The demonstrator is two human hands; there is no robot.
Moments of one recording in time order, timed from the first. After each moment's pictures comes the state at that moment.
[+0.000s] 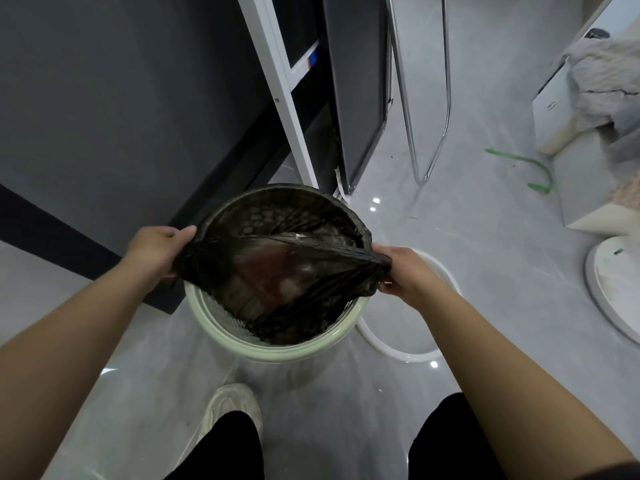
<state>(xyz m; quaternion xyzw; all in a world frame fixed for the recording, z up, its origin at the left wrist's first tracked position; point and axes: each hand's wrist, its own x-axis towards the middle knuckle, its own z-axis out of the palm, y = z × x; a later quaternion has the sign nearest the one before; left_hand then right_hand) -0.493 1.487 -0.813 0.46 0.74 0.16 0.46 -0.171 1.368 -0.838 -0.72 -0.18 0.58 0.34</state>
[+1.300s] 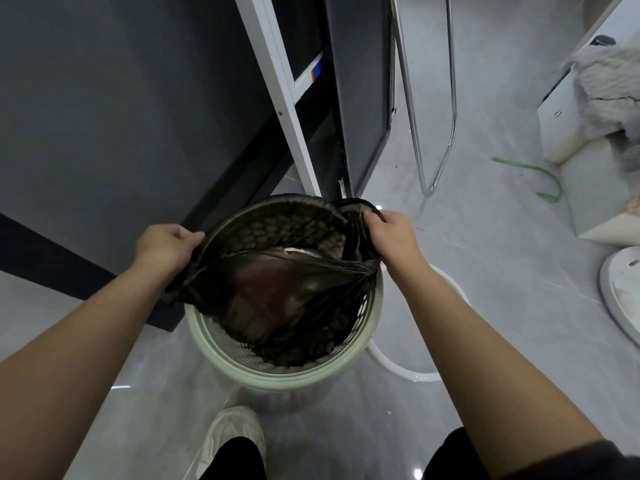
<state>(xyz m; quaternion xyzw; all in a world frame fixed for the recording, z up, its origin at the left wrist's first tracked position) -0.480 1.517 -0.822 0.52 0.76 0.15 0.36 -0.189 1.438 -0.829 -0.76 -0.33 0.36 0.43</state>
